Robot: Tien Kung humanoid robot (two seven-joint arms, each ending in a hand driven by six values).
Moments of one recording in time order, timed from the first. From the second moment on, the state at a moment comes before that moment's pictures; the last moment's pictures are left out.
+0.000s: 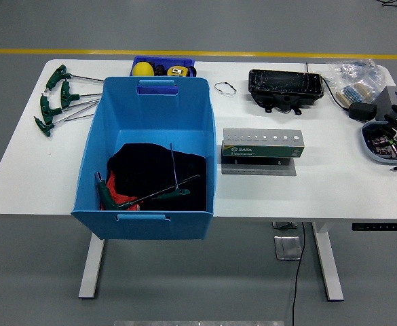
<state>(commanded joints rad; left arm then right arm) 0.03 0.08 -1.06 -0.18 0.45 0.33 0.10 0.01 -0.14 1.63 1.44 -1.04 0.01 0.13</state>
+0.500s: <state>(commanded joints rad) 0.03 0.07 -1.05 -0.18 0.45 0.33 0.11 0.02 -0.15 1.62 1.43 -1.04 0.02 0.12</state>
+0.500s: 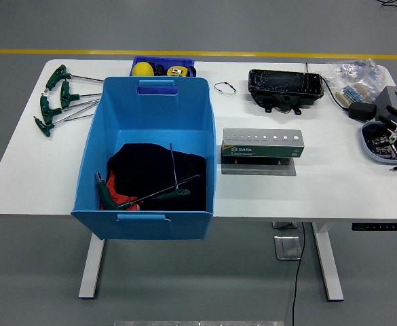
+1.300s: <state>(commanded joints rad) 0.03 0.07 -1.03 -0.18 0.41 0.33 0.10 0.02 -0.14 1.62 1.43 -1.05 0.03 0.11</state>
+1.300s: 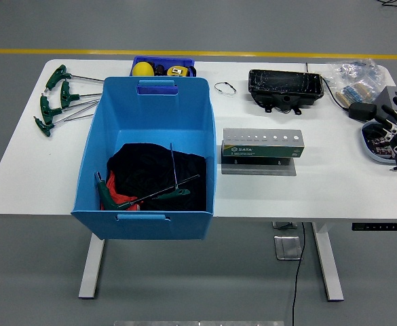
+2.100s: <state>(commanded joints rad) 0.01 0.08 -1.00 -0.18 0.39 0.33 0.10 0.03 -0.14 1.62 1.43 -1.07 0.03 0.11</state>
